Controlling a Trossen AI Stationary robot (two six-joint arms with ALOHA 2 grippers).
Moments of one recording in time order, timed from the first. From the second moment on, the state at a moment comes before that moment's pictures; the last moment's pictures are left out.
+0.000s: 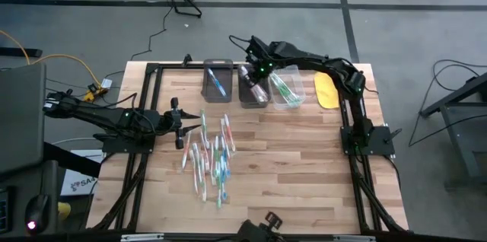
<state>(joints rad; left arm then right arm) -0.20 0.54 0.36 -0.10 -0.45 0.10 -0.54 2.08 1.82 -0.85 -0.10 0.30</state>
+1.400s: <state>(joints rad) -0.20 0.54 0.36 -0.11 -0.45 0.09 -0.53 2.15 1.82 -0.72 -0.05 0.26</state>
